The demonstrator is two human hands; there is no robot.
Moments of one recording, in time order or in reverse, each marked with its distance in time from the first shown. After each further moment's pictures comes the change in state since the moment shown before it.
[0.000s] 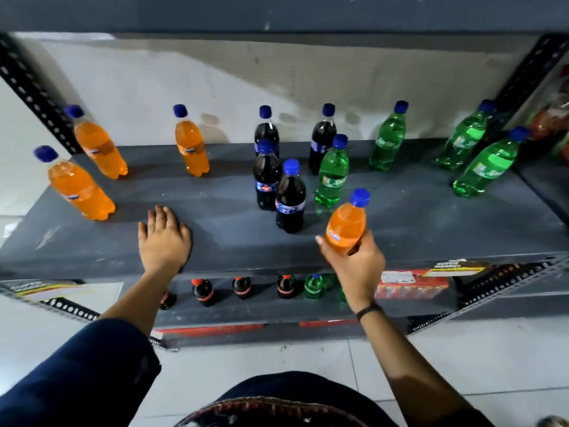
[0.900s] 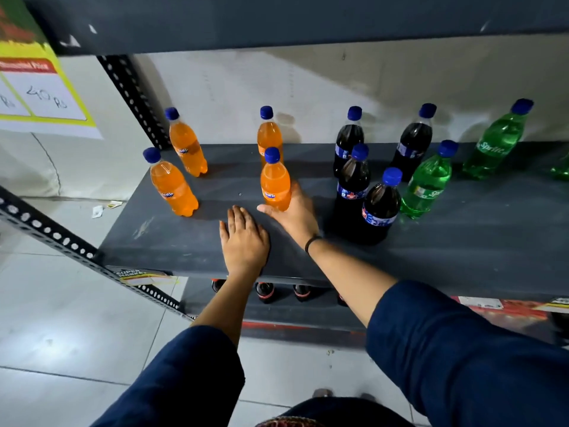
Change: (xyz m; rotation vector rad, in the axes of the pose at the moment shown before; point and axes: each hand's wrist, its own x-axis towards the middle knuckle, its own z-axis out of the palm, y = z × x) left_hand 0.000 -0.003 0.001 -0.006 0.016 0.000; right_hand -0.006 -0.121 0.224 0.231 -0.682 -0.084
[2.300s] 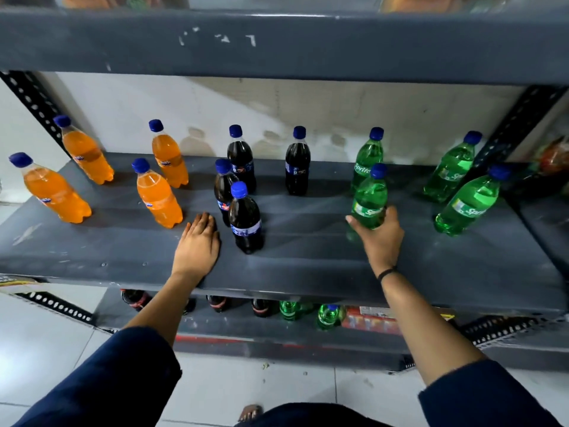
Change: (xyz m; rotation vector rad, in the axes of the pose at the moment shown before) left_hand -0.023 0.125 0.023 -0.081 -0.022 0.222; right_hand -0.046 0.134 -0.333 -0.080 0.560 0.078
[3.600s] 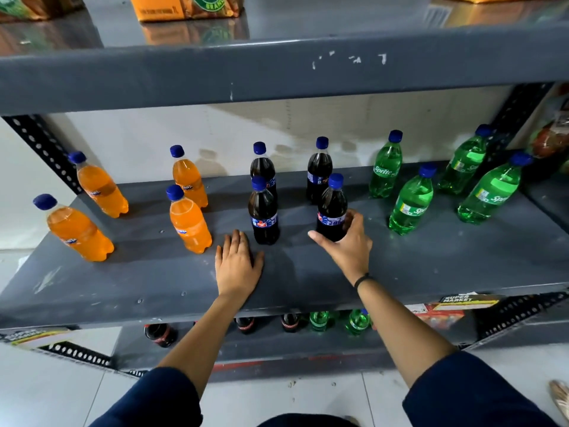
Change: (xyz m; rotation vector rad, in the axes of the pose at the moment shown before) left_hand 0.002 0.002 -0.006 -0.100 -0.057 -0.012; right_hand -0.066 -0.051 0.096 -0.108 -0.070 0.049
